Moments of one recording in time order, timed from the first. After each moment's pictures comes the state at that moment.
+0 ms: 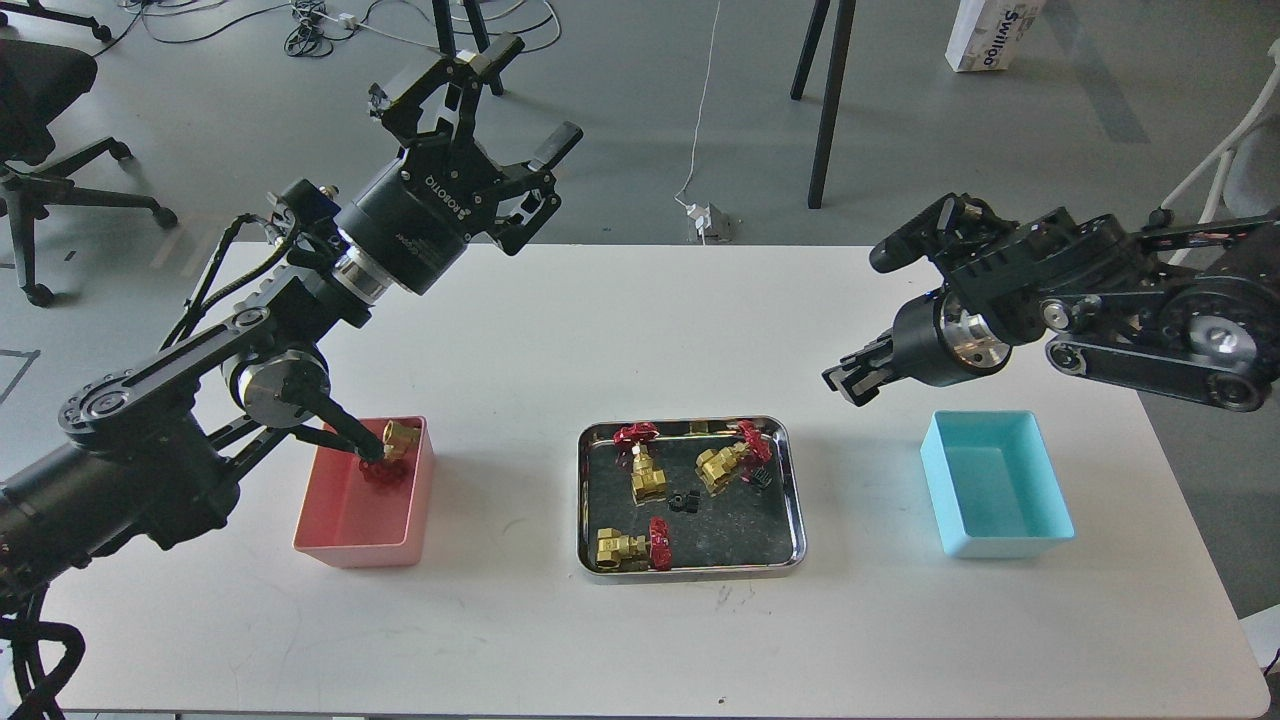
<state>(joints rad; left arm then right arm) -0.73 0.42 -0.62 -1.19 0.31 -0.43 -0.49 1.52 -0.55 -0.51 1.23 -1.30 0.38 0.15</state>
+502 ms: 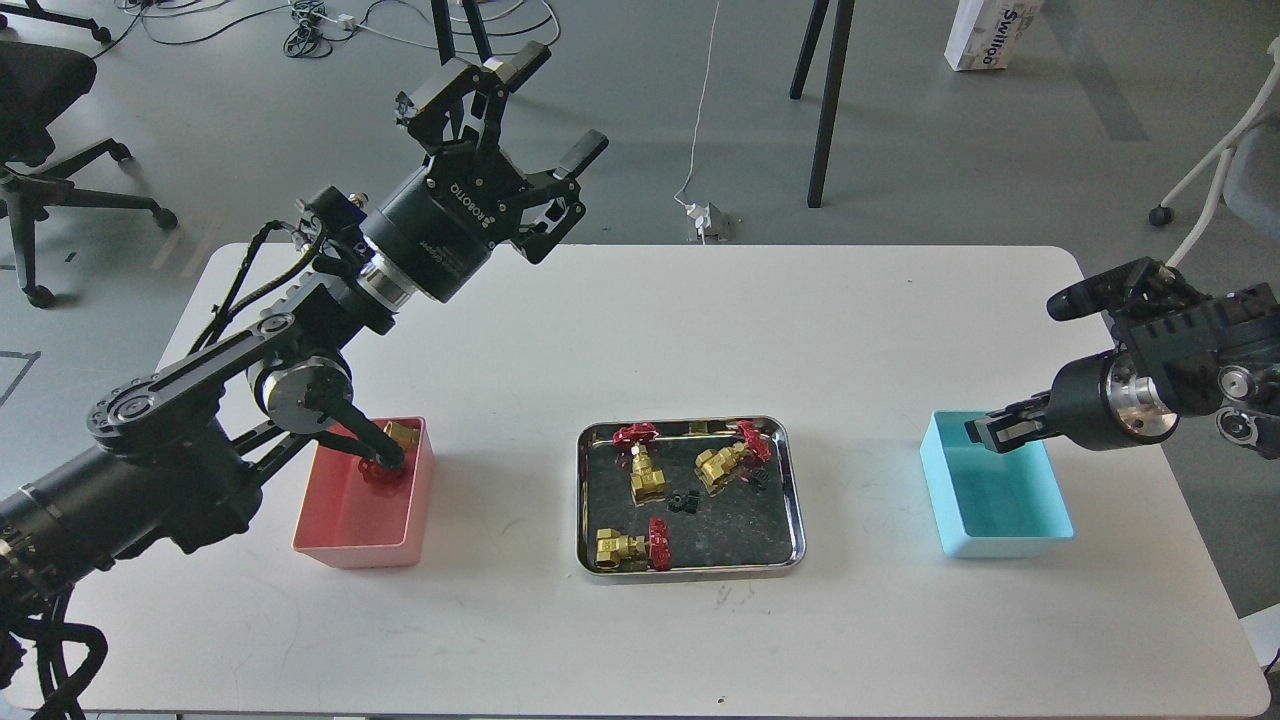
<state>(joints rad) -0.73 0.38 -0.61 -1.19 0.31 -0.43 -0.49 1.32 -0.82 -0.47 1.28 -1.32 0.37 0.15</state>
